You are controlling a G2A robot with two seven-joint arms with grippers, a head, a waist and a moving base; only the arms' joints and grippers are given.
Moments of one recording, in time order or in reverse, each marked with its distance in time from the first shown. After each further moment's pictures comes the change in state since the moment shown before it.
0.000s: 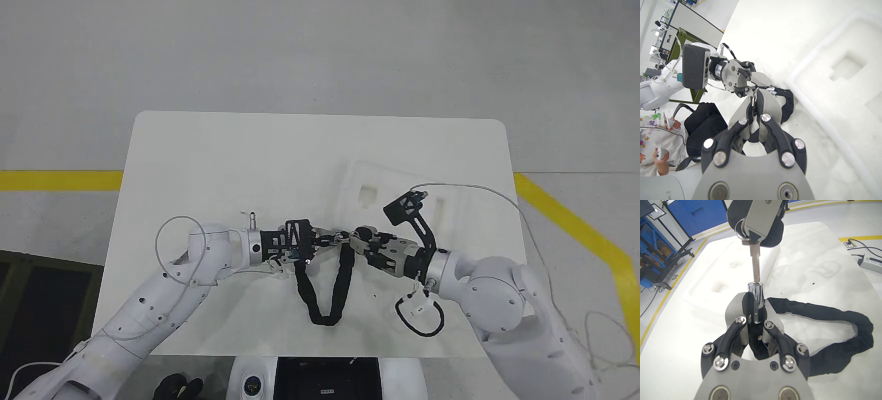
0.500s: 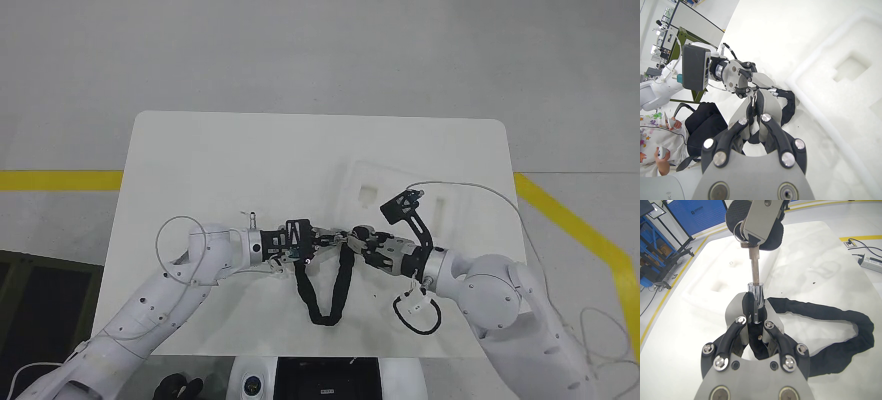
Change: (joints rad) left arm 0.002 -0.006 -0.007 0.004 0.010 -0.005 -0.003; right arm 0.022 -0.002 -0.019 0.019 0.006 0.000 -0.003
